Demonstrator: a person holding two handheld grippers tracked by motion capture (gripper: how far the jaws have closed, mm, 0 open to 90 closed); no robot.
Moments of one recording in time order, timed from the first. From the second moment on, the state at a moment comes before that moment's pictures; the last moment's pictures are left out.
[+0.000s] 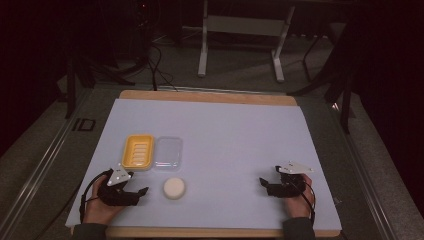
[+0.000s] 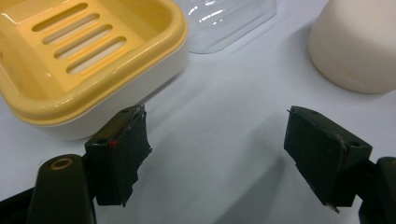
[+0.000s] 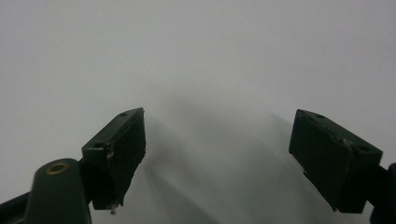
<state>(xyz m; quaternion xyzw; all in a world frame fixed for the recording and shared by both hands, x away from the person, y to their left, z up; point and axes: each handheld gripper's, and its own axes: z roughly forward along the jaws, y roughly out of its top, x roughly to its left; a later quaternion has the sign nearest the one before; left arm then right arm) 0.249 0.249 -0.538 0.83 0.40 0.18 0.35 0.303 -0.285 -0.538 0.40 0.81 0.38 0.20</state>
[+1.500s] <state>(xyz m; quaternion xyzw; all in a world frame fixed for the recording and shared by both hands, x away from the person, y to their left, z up) 0.253 0.233 -0.506 0.90 0.30 0.11 0.30 0.298 -0.281 -0.538 0.38 0.81 0.38 0.23</state>
